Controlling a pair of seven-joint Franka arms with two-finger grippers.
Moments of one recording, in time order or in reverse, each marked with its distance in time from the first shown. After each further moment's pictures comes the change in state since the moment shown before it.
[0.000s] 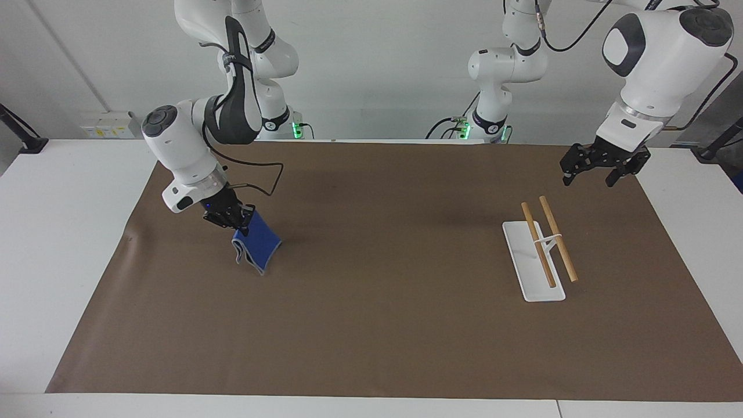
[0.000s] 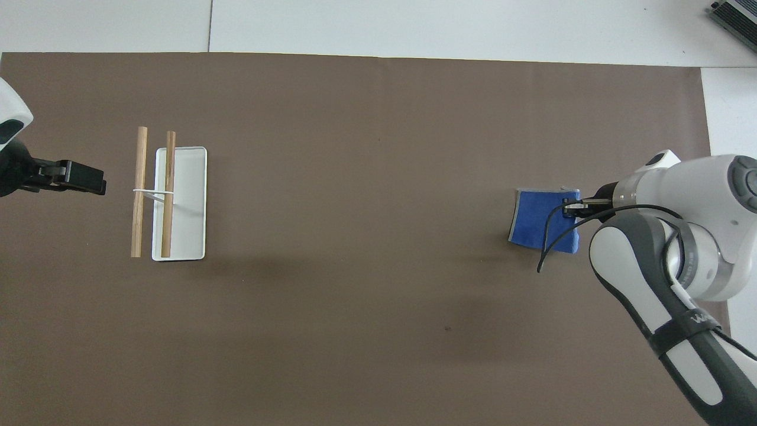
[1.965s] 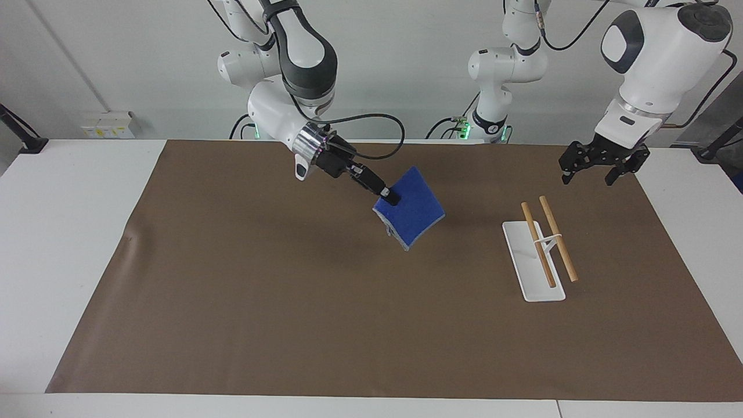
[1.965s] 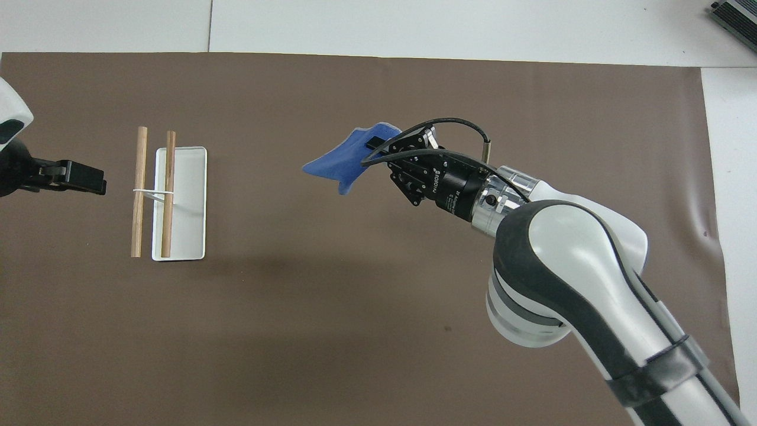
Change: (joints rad) left arm -0.002 -0.014 -0.006 -0.001 -0.001 -0.001 -0.009; right arm 0.393 -0.001 0.098 0.084 1.402 0.457 0.234
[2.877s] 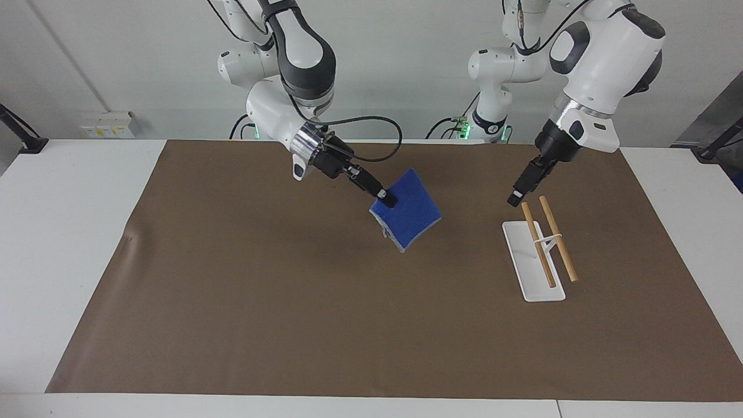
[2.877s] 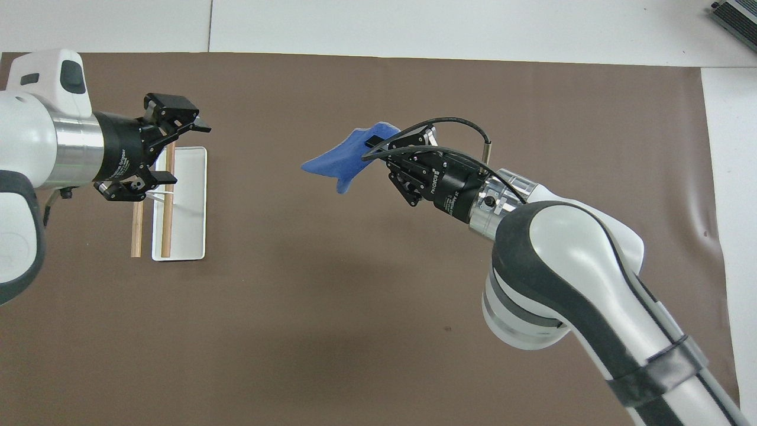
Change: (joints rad) left arm -0.003 -0.008 -0.174 -0.114 -0.300 0.388 -0.995; right arm 0.000 0.000 -0.002 0.000 0.001 0.018 0.000
